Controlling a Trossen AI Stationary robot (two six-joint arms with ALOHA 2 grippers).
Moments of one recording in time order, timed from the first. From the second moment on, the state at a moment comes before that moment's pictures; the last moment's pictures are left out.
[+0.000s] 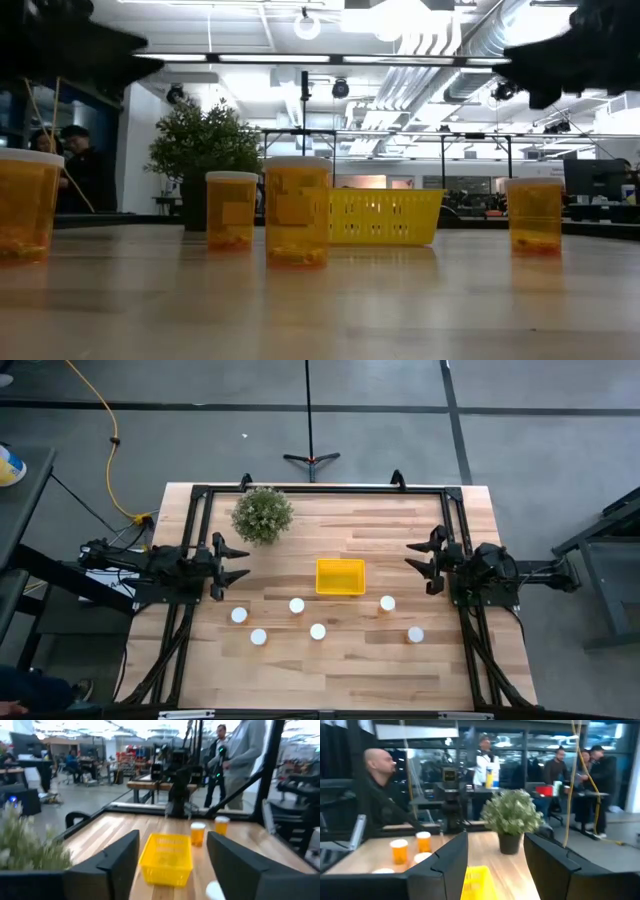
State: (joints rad) left arm -0.22 0.02 0.09 0.03 -0.34 0.00; right arm 0.00 0.02 0.04 0.15 0.16 -0.01
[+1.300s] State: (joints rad) left arm -0.22 0.52 0.40 0.03 -0.16 -0.05; right arm 0.25 0.84 0.68 -0.59 0.07 0.26
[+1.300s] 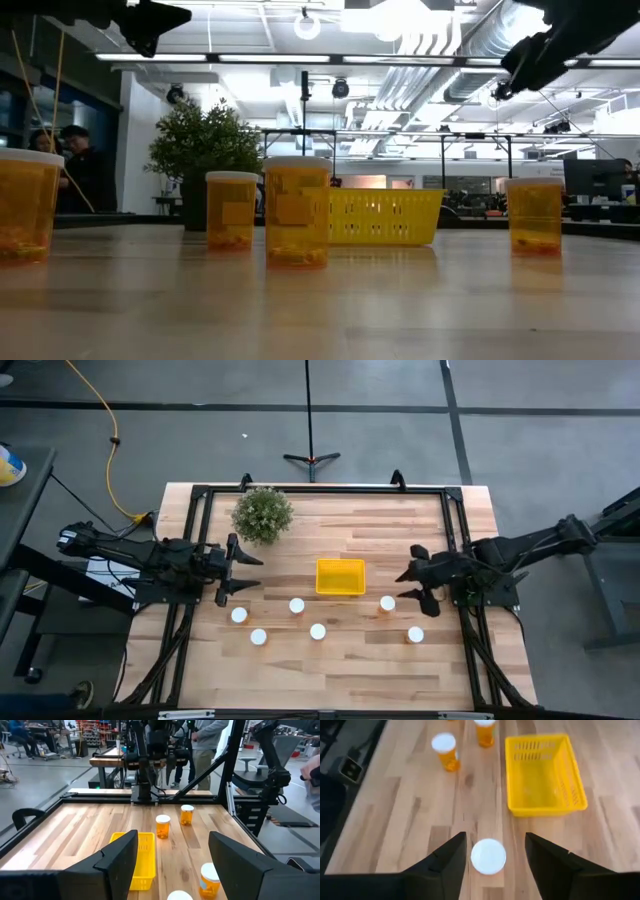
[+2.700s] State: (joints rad) left arm -0.22 0.52 0.40 -0.01 -0.20 -0.05; right arm 0.29 1.24 0.73 -0.57 0.10 0.29
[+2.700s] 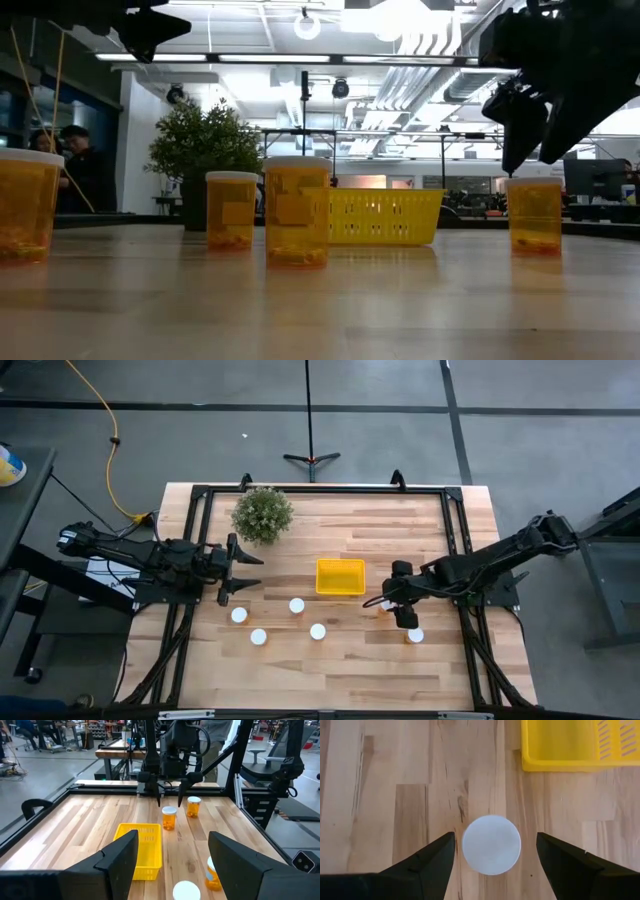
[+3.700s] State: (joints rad) left arm -0.22 0.52 0.40 -0.01 -0.20 -0.05; right arm 0.31 1.43 0.73 -0.50 0.10 0.26
